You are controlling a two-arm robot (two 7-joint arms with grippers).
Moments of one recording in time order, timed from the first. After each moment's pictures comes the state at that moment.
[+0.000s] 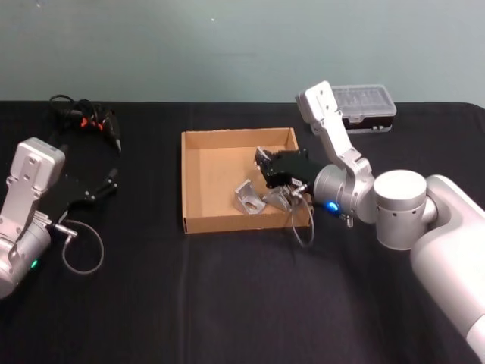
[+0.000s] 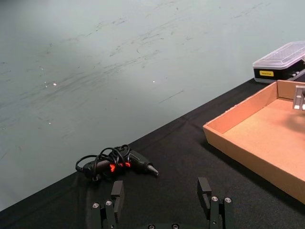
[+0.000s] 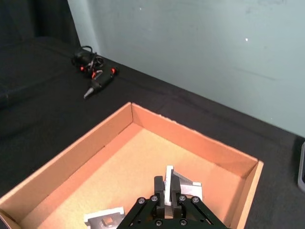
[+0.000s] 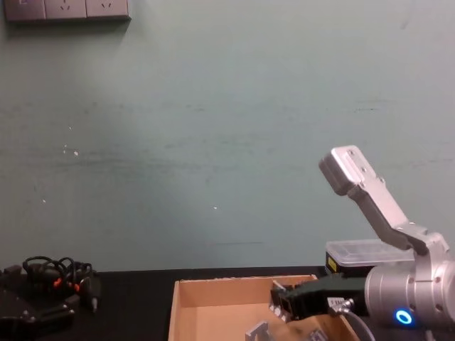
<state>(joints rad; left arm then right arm) -0.20 0.60 0.45 -1.41 -0.25 -0.12 0.03 0.59 0.18 -0.48 -0.99 0.22 0.17 0.39</state>
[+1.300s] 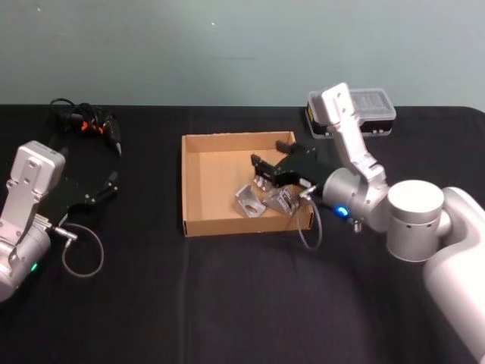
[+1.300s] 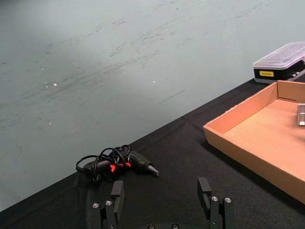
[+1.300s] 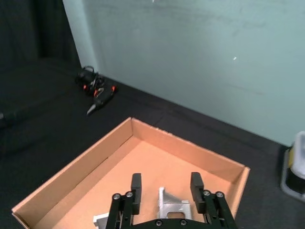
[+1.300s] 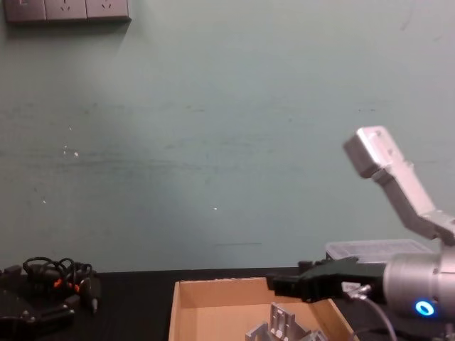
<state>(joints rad) -0.20 0.60 0.45 -1.41 -0.25 -0.12 0.03 0.50 0.20 -0.41 -1.12 0.20 0.16 0.38</state>
